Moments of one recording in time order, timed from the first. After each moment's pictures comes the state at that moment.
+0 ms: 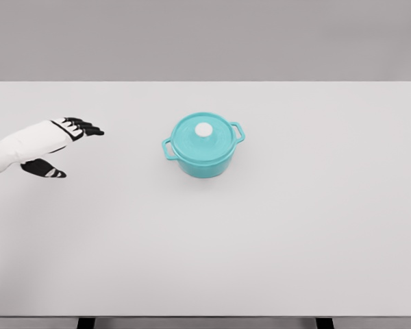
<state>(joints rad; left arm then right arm) -0.39 0.85 -0.41 -1.38 -0.40 -0.61 -0.34 0.03 0.00 0.71 -0.06 0.24 -0.10 0.14</state>
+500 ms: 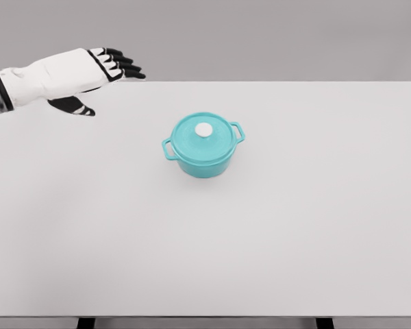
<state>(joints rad) -0.83 0.80 -0.62 -1.46 -0.40 -0.61 -0.41 0.04 0.00 0.71 -0.06 0.24 -0.10 0.13</state>
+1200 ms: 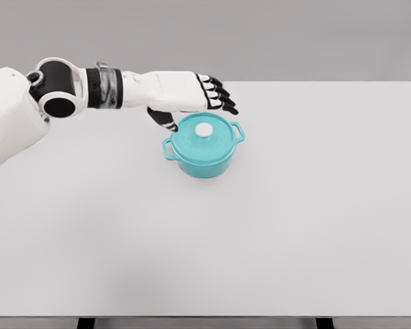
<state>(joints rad) -1.10 0.53 -1.04 -1.32 -0.39 -0.61 -0.43 0.04 0.00 0.71 -0.06 0.24 -0.10 0.13</state>
